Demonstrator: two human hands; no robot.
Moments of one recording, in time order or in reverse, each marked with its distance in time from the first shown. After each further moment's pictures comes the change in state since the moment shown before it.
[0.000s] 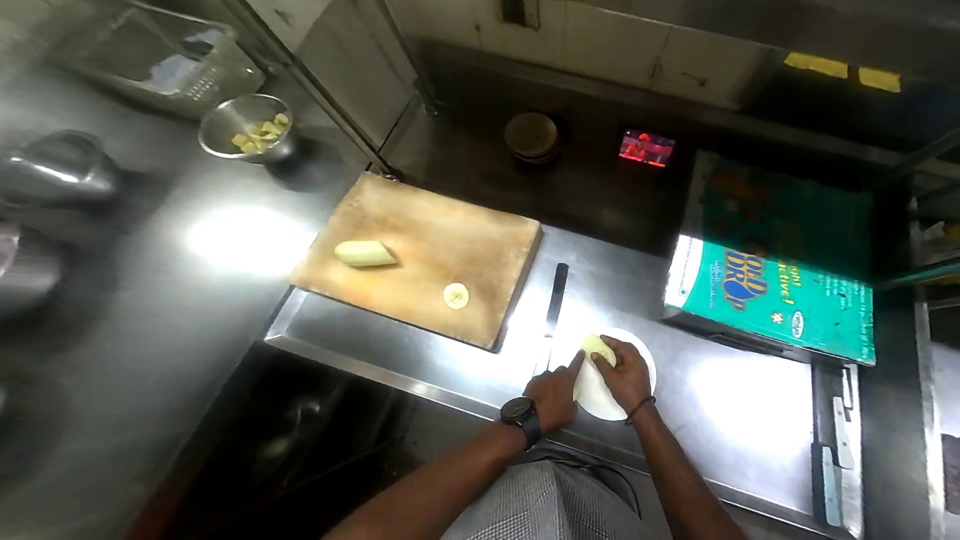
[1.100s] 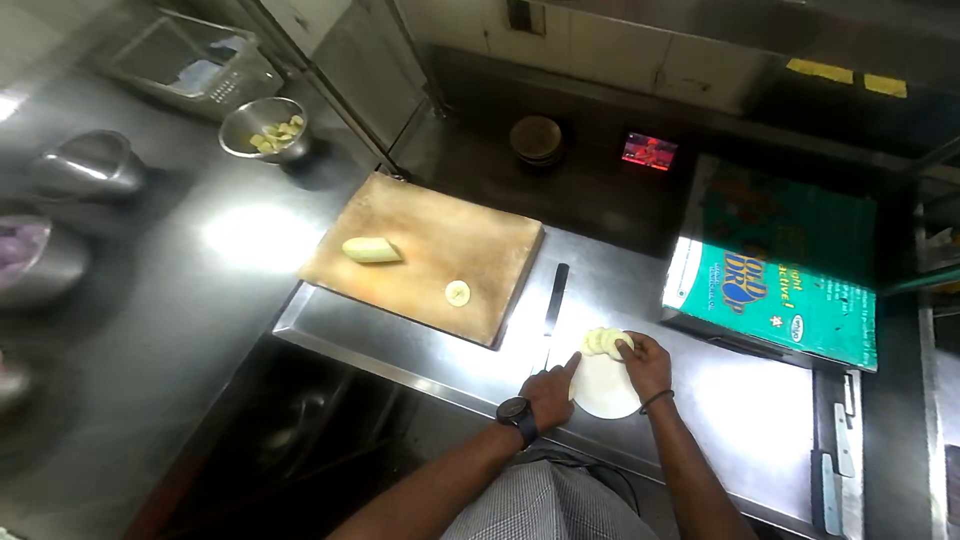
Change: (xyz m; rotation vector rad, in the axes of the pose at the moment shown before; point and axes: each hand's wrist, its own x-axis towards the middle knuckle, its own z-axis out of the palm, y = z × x) left_hand -0.004 0.002 0.004 0.007 0.029 -0.048; right_hand 0.008 -0.006 -0.037 0.120 0.093 0.129
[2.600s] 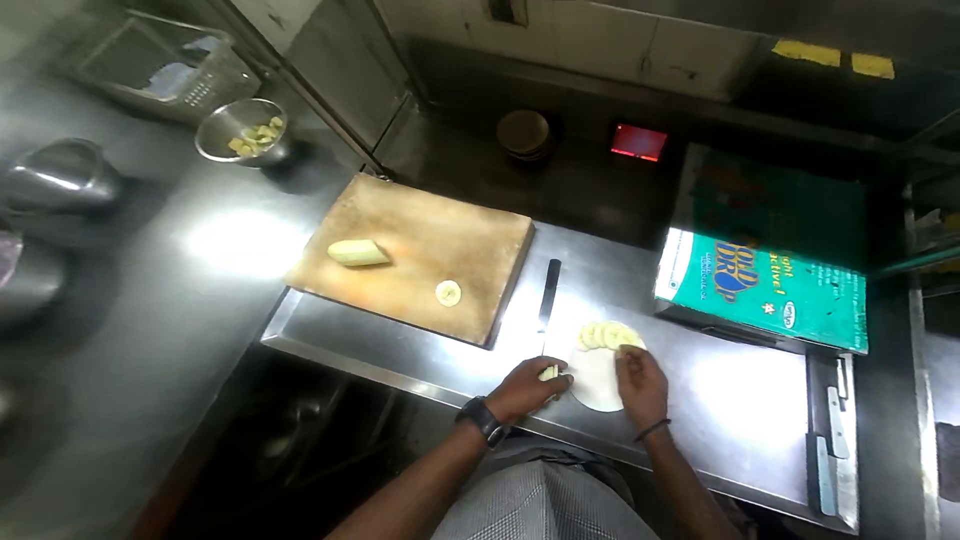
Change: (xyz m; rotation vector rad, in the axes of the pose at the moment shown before) left_hand -0.017 -0.036 -0.019 -0.884 -0.068 0.053; right_hand -0.042 0.029 0.006 -0.002 0.110 -0.175
